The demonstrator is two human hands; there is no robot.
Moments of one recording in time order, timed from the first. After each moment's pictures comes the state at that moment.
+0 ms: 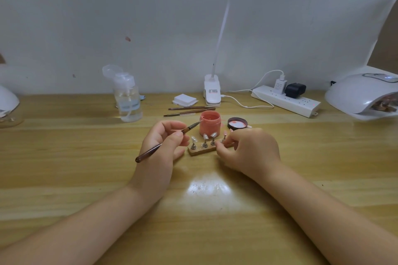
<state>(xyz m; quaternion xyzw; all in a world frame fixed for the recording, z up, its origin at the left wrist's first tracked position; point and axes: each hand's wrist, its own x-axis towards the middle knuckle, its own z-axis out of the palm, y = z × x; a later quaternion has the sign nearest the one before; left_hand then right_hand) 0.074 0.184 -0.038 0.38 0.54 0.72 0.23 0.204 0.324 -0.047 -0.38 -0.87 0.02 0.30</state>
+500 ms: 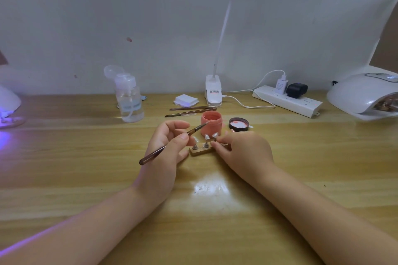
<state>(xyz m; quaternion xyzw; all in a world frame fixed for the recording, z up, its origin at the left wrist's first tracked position) 0.075 0.187 -0.041 0.40 0.50 0.72 0.25 0.196 0.320 -0.050 -0.35 -0.90 0.02 0.27</state>
